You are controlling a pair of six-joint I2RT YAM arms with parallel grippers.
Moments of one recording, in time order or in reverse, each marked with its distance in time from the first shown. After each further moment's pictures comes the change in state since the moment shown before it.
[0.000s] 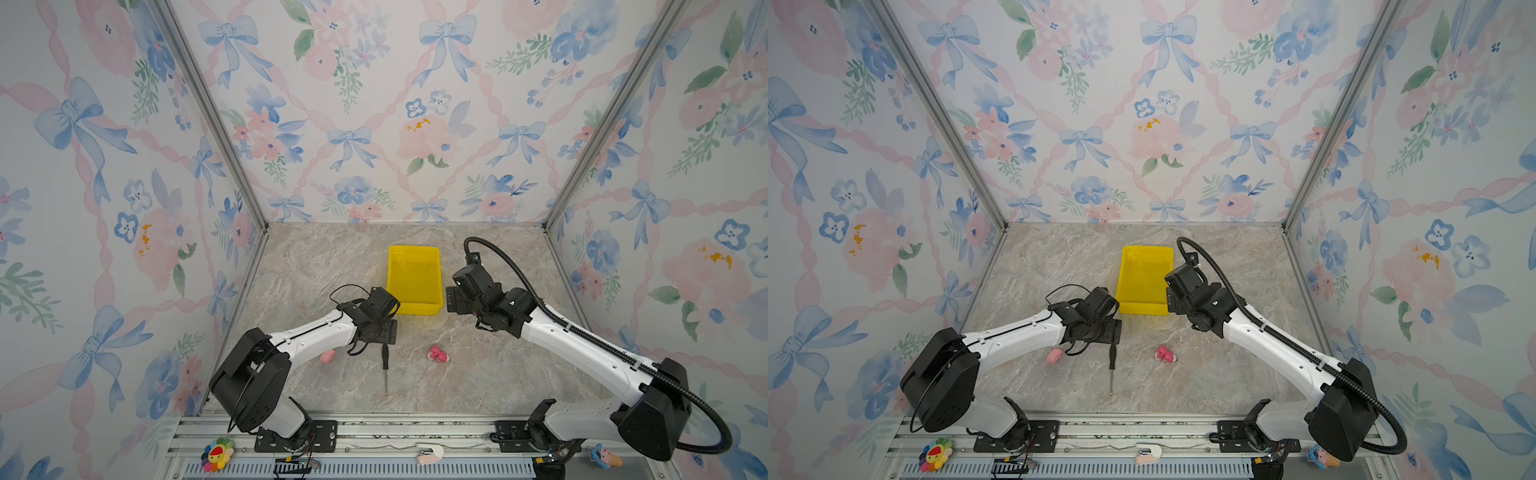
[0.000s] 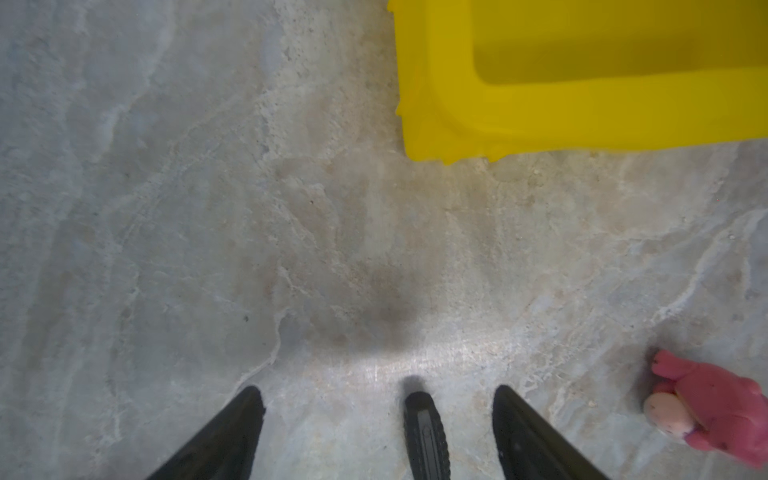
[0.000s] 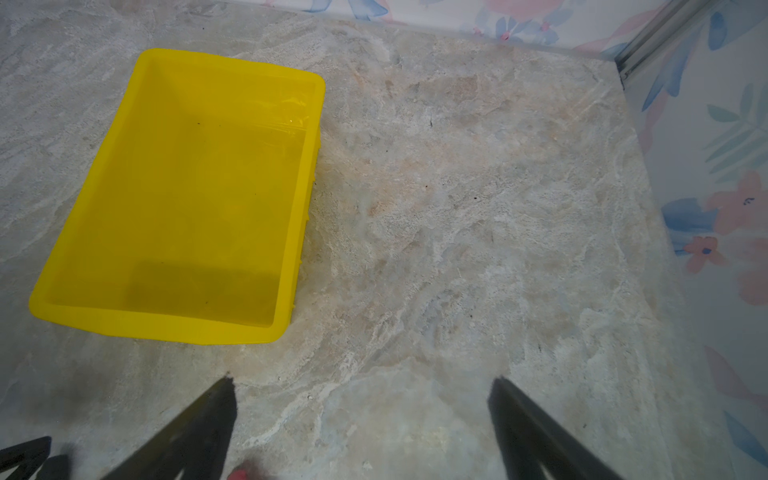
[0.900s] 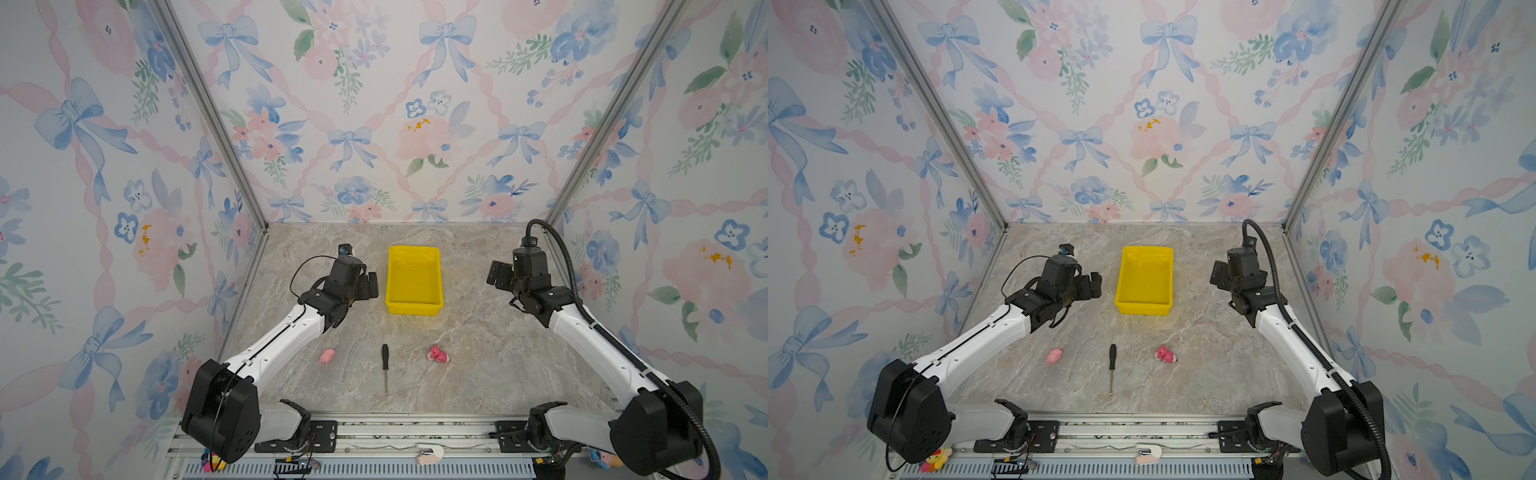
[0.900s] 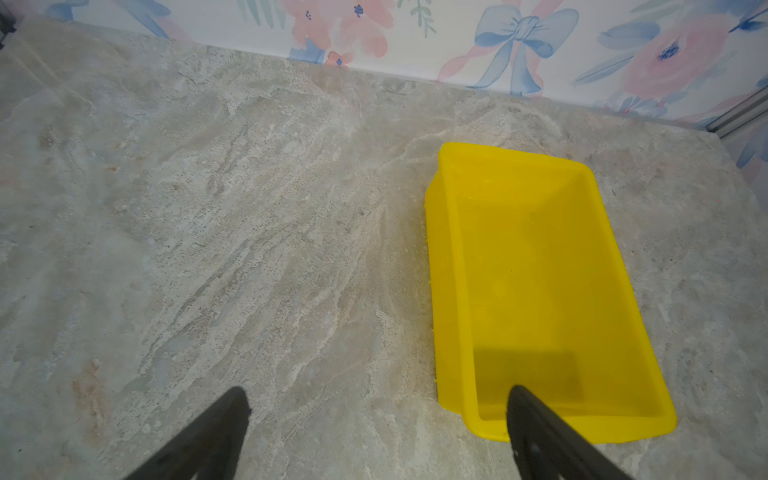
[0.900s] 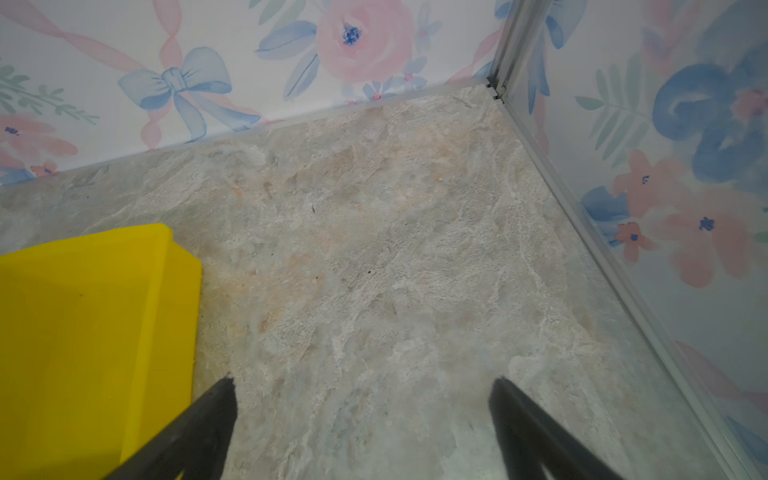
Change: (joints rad) left arm 0.257 -0.159 0.095 0.200 -0.066 0.142; right arm -0.428 -0.070 -0.132 0.285 -0.179 -0.125
